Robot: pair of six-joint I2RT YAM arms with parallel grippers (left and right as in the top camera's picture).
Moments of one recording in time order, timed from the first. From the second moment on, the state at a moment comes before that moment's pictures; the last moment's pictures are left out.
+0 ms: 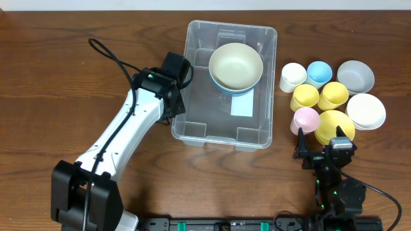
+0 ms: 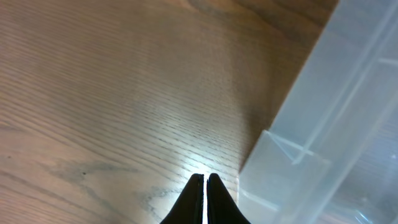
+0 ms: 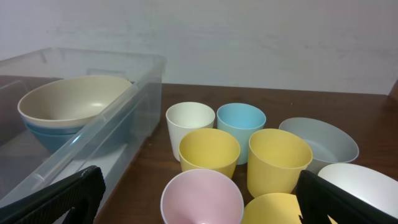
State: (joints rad) left arm -0.39 1.66 1.33 -1.09 -0.20 -0.67; right arm -0.03 0.01 0.01 -0.06 -0.08 0.01
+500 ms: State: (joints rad) left arm -0.39 1.66 1.33 -1.09 -0.07 -0.61; right arm -0.03 0.01 0.01 -0.06 -0.08 0.01
